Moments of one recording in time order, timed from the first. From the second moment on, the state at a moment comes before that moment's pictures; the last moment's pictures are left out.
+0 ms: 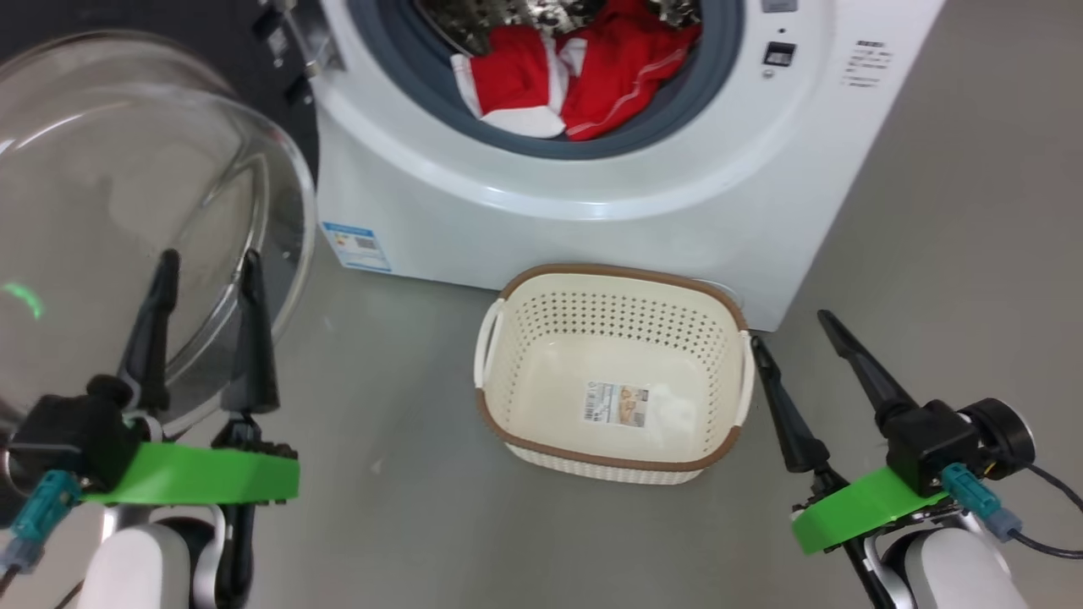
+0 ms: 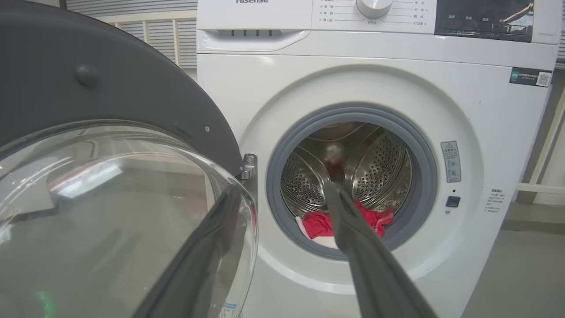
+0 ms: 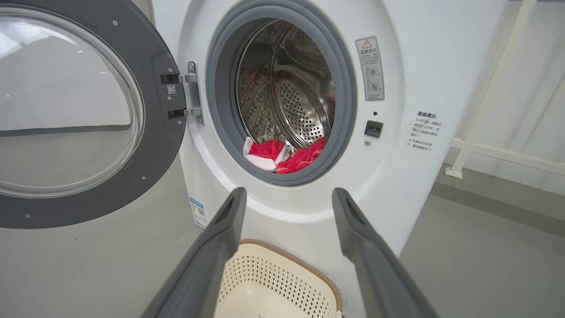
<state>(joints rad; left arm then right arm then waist) -0.32 0.06 0.06 0.08 -0.25 -0.08 -0.19 -0.13 -0.05 0.09 0.12 0.07 0.13 -0.18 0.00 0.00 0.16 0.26</state>
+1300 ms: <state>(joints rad) 0.05 0.09 0.00 0.03 -0.25 -0.04 -0.20 0.01 -0.05 -0.04 0.11 0.11 0.13 -0.26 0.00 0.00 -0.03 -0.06</state>
